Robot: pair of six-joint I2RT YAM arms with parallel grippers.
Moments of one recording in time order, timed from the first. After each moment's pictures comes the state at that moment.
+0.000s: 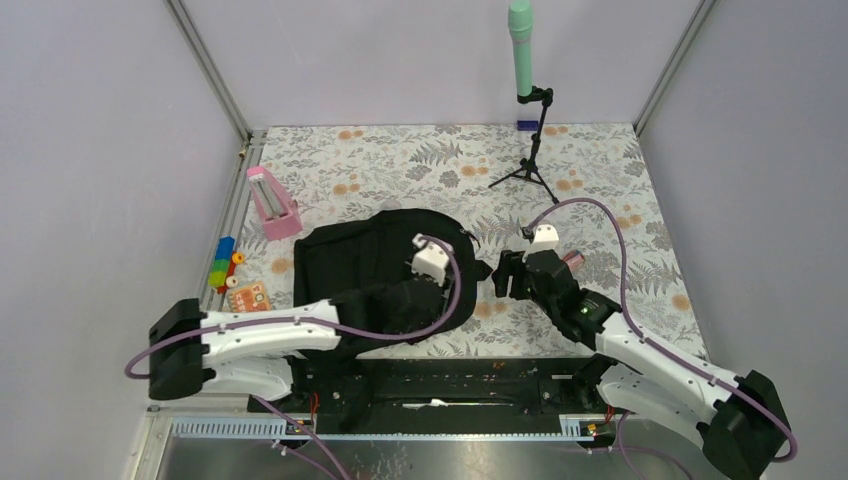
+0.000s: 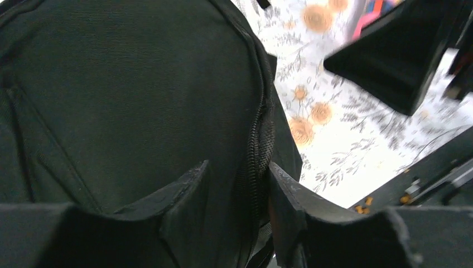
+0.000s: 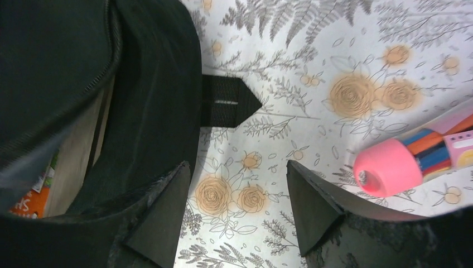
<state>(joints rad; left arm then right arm) -1.27 1.27 0.83 -0.21 -0.61 -0.45 0.71 0.85 0.48 -0.20 0.30 0.46</state>
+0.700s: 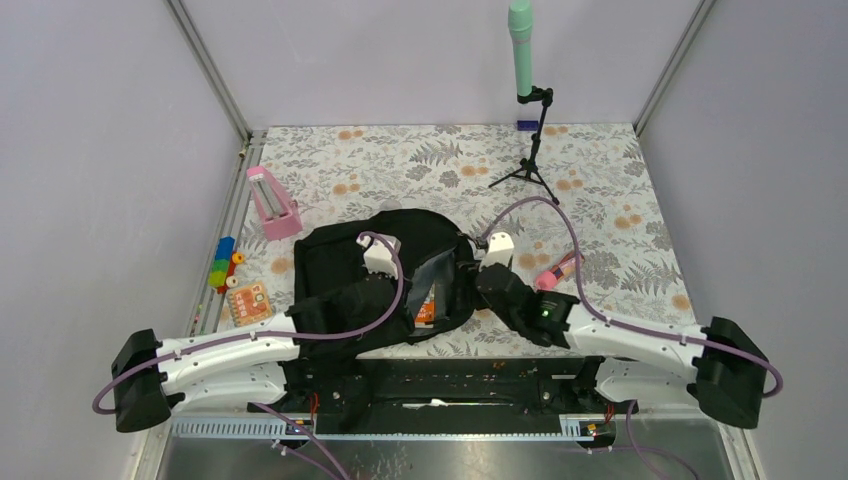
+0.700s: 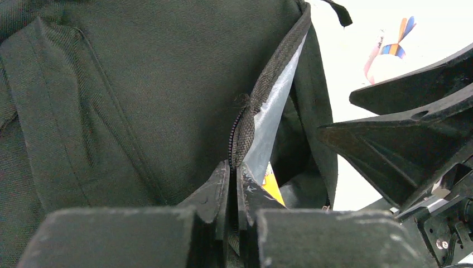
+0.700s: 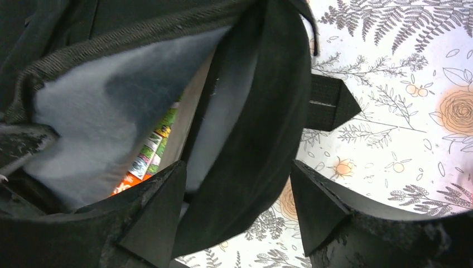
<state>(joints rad) -1.14 0.95 0.61 -0.19 -0.56 -0.62 1.03 1.06 0.57 -0.11 0.46 0.60</state>
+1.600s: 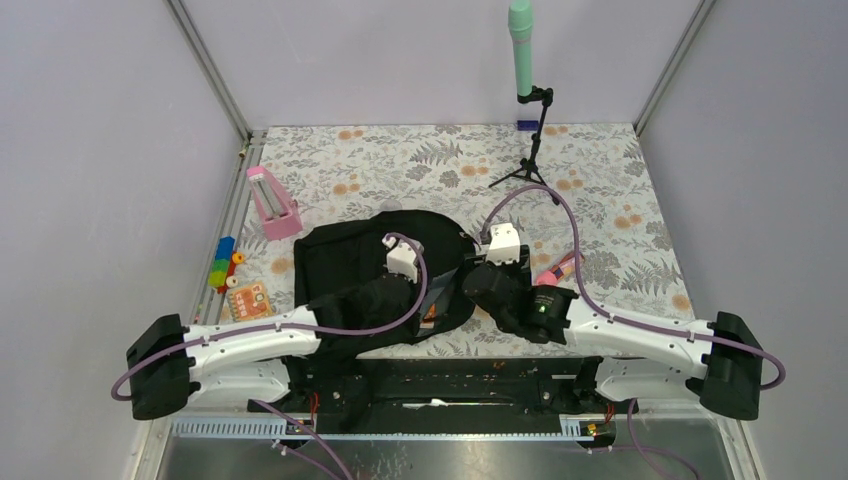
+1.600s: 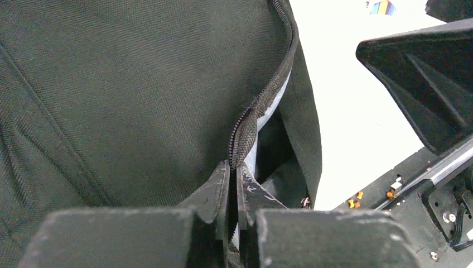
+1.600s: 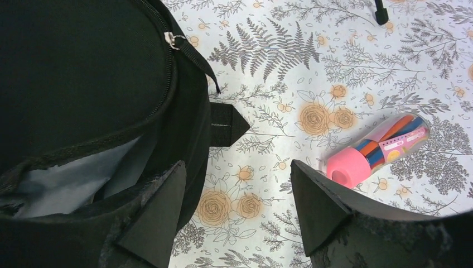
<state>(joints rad) -1.13 1.07 0.60 -0.07 -0.44 -0.55 1.14 1.14 0.77 -0.43 0.91 0.57</state>
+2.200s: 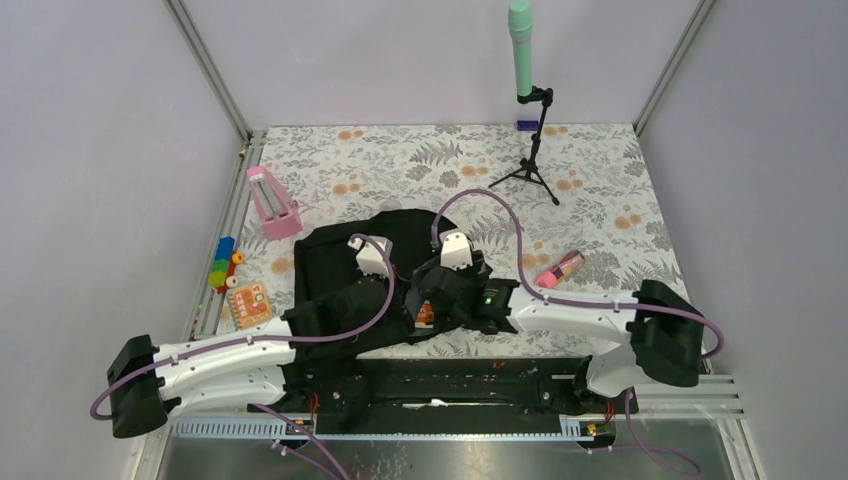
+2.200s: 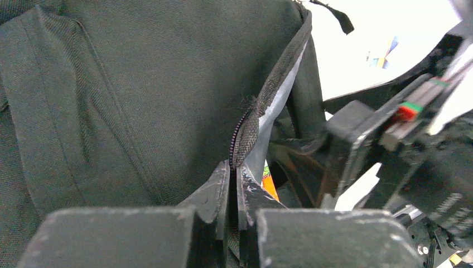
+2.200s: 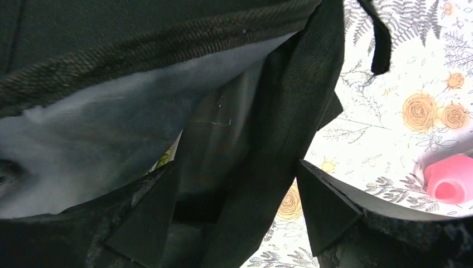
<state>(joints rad) -1.12 0.91 0.55 -0.12 -0.55 -0.66 1.18 1.44 0.91 -0.38 0.72 0.61</state>
